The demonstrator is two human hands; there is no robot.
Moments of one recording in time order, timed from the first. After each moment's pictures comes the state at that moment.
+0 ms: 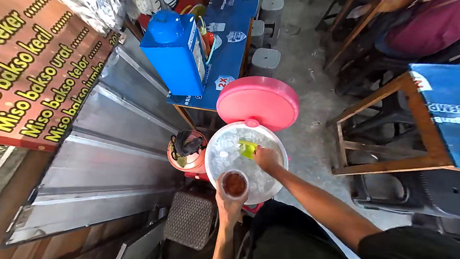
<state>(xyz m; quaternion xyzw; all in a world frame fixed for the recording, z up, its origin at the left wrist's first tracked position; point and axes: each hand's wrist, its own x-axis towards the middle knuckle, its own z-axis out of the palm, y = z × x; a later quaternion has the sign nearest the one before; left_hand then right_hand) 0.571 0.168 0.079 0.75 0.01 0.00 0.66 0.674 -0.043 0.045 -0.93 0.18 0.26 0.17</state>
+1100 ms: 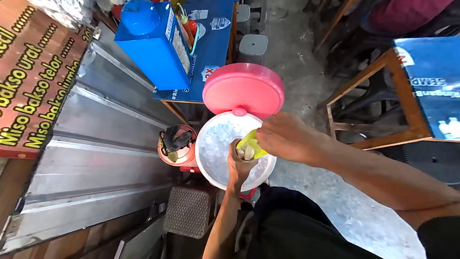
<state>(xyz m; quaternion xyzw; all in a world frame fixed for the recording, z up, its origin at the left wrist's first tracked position) 0.623 0.079 0.067 0.76 -0.08 -0.06 0.64 0.641 -0.061 0.292 -0.97 -0.15 0.20 -0.03</state>
